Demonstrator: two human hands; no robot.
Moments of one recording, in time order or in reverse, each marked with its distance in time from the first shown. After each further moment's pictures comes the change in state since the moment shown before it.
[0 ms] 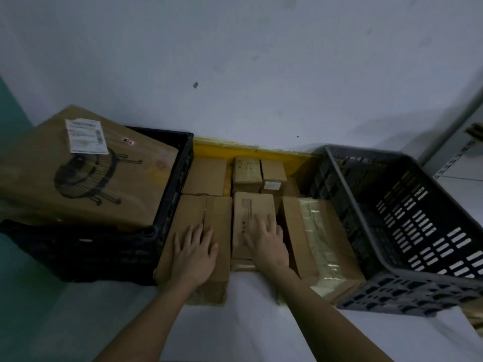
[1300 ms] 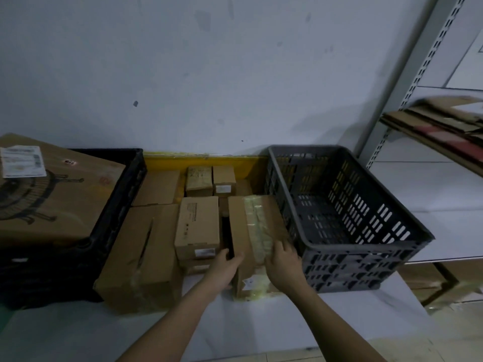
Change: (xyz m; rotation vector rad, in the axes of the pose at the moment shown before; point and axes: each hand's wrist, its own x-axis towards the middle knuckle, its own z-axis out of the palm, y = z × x) left_hand -0.061 0.197 -0.005 -1.092 -0.439 -0.260; right_hand -0.076 0.155 -0.071 0.032 0.032 0.195
